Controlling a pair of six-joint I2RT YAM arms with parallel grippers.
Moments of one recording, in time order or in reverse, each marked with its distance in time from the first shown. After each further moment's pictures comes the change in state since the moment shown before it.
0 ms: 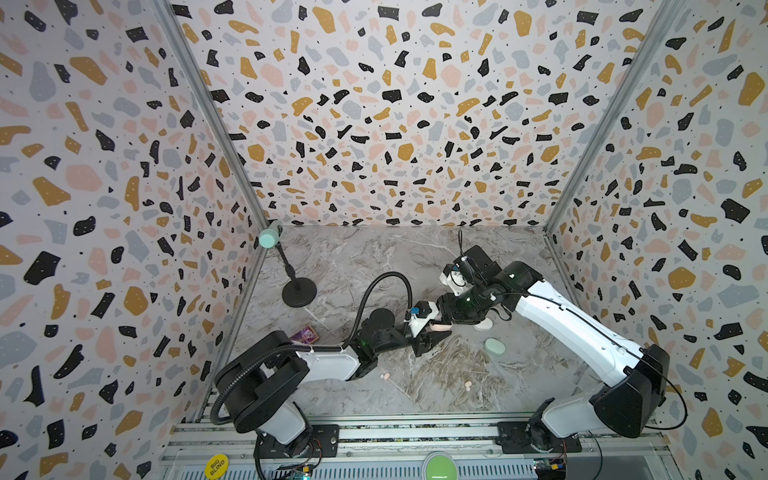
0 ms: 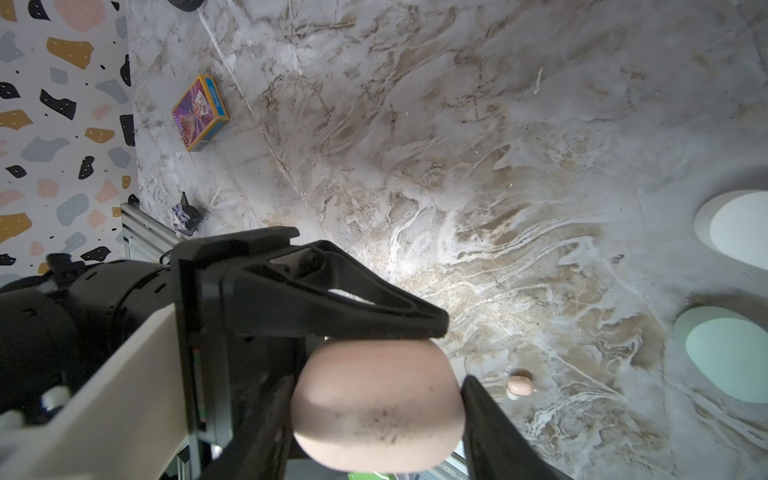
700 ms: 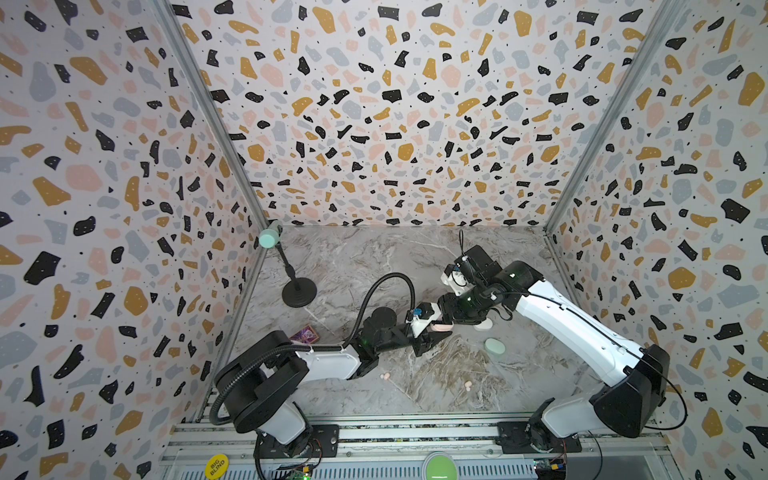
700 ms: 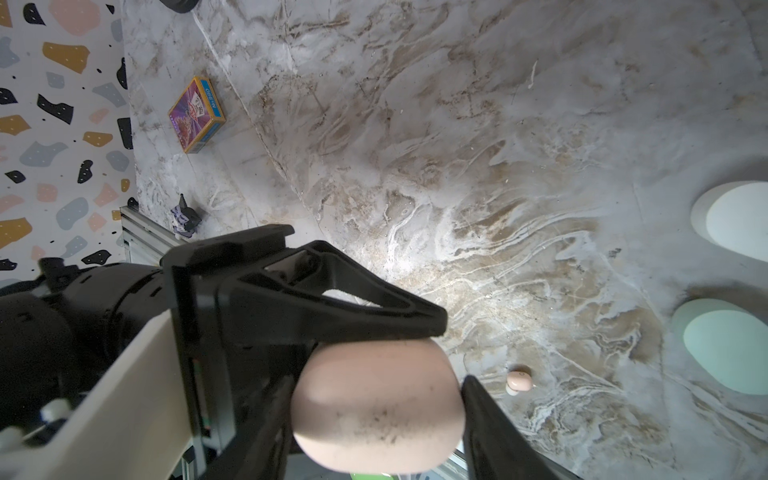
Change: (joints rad) left arm -0.002 0.000 0.016 -0.041 0.000 0.044; right arm -0.005 0.000 0.000 -0.009 -0.002 0.007
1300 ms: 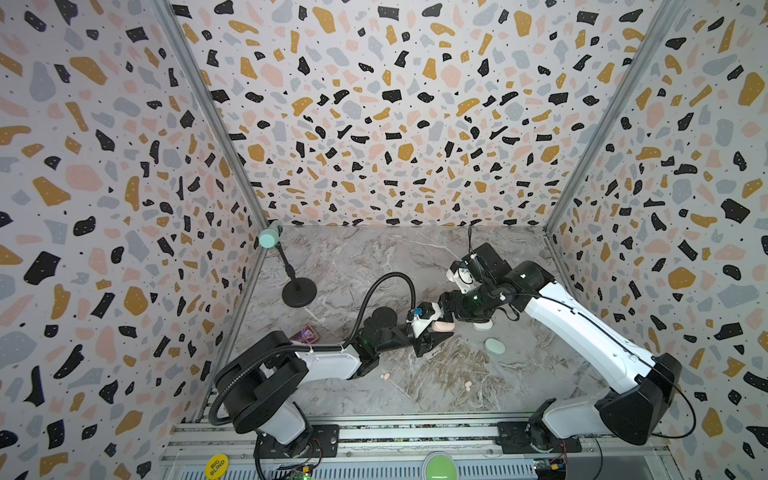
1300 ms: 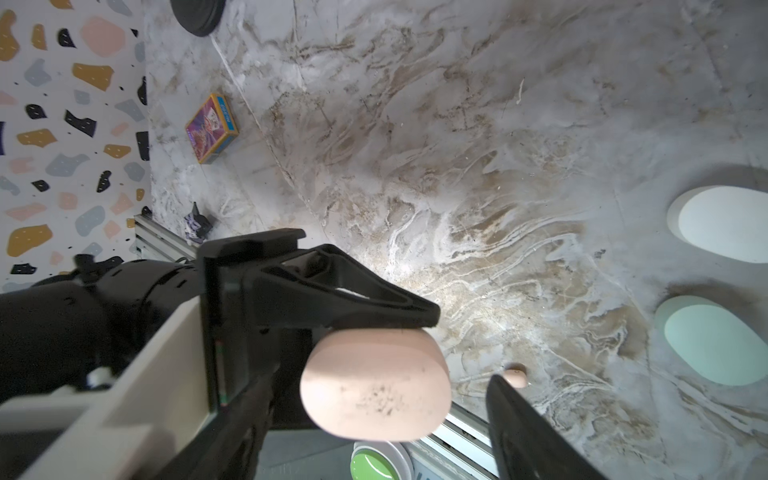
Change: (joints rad) left arm -0.007 -0.002 0.005 0.001 0.021 -0.034; right arm -0.024 -0.067 0.005 -0.006 -0.002 -0.001
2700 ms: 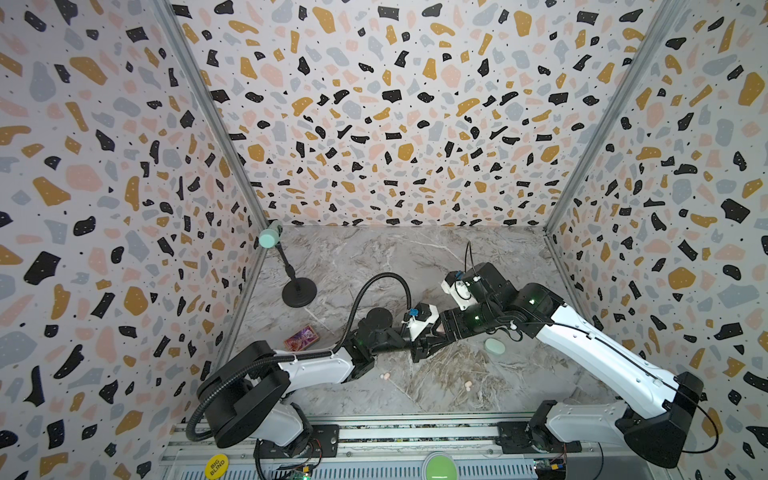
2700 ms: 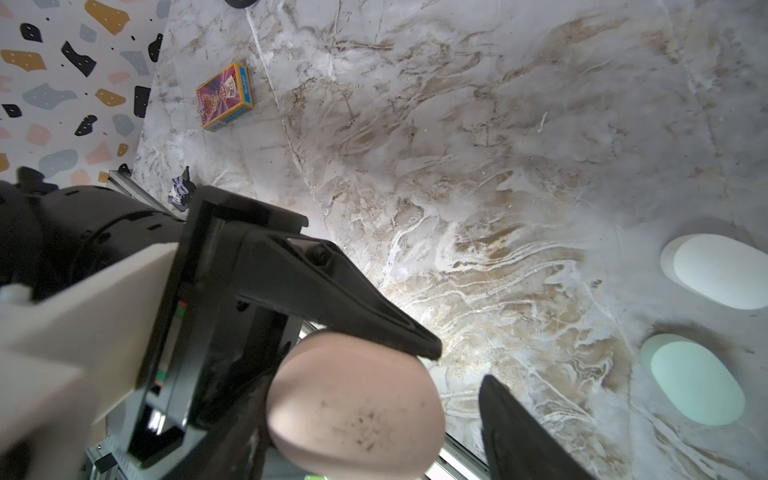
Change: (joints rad) left arm -0.002 -0.103 -0.019 -0.069 0.095 -0.067; right arm 0.133 -0.122 -0.129 0.094 0.145 -0.074
